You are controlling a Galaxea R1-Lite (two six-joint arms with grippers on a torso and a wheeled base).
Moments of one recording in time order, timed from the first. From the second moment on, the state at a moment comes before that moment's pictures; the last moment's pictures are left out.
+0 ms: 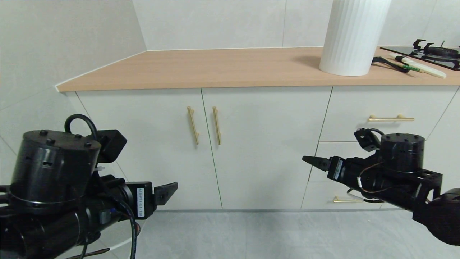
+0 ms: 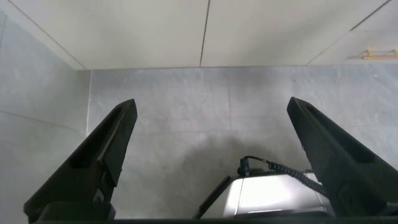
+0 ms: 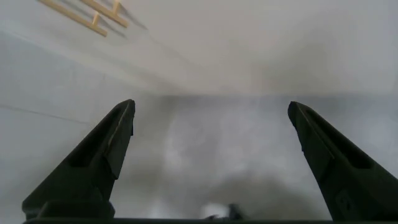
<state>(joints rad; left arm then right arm) -0.61 1.34 -0.71 -0.01 0.42 -0.39 0.38 1.78 -0.58 -0.93 0.15 0.53</state>
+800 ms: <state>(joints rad) -0.48 0.90 -0.59 -0.01 0.44 -0.20 0.33 1.05 -0.47 -0.50 -0.25 0.20</state>
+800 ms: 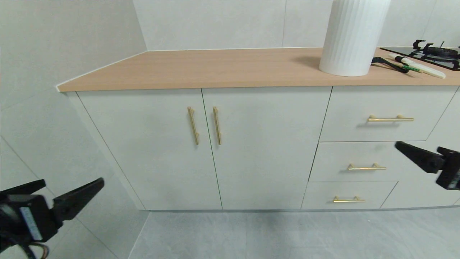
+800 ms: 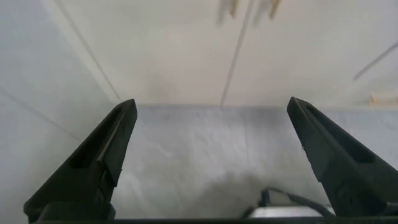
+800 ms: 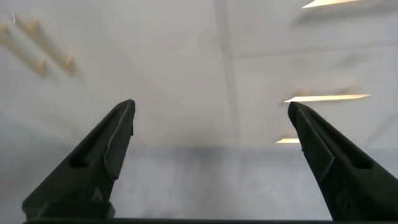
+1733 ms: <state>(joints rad) -0.07 0.09 -0.45 0.15 0.46 0.03 0.00 0.03 -0.28 0.00 -0.27 -0.04</state>
